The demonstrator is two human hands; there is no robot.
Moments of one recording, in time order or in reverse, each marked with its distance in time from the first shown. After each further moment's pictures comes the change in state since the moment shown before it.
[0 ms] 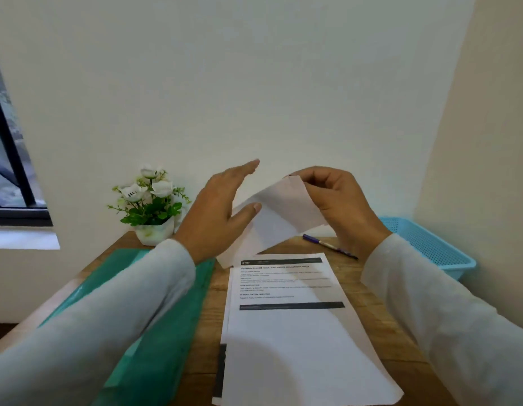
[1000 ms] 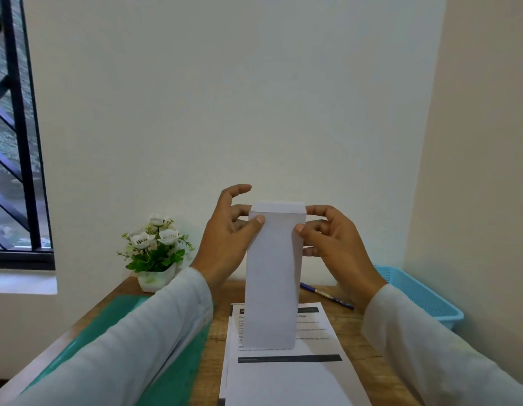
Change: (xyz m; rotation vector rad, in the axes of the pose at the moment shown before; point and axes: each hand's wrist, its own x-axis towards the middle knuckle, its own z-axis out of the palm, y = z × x) left_hand 0.027 0.039 -0.020 -0.727 0.206 -0.202; right_hand -0.003 -0.021 -0.004 0.046 0.113 -0.059
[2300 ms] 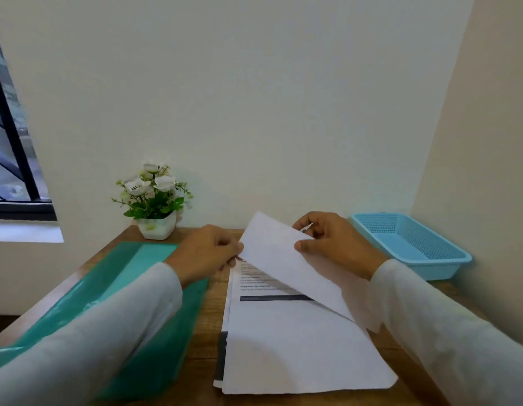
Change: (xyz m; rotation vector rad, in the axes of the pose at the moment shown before) left_hand -0.060 -0.067 -0.033 0.534 -0.277 -0.478; right_hand -0.019 0.076 -0.022 -0.520 -0.366 0.199
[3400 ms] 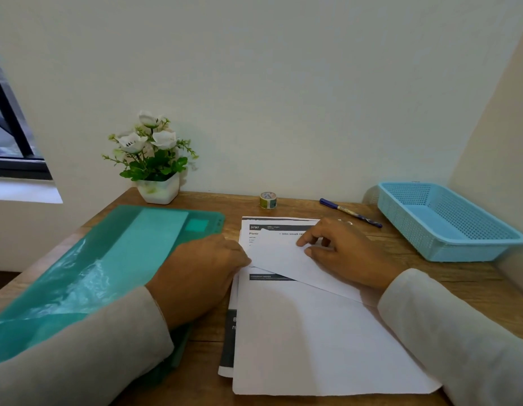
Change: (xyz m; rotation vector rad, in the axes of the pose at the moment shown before) left_hand -0.026 -0.063 0.025 0.881 -0.044 0.453; right_hand 0.003 0.058 0.048 -0.339 -0.154 -0.093
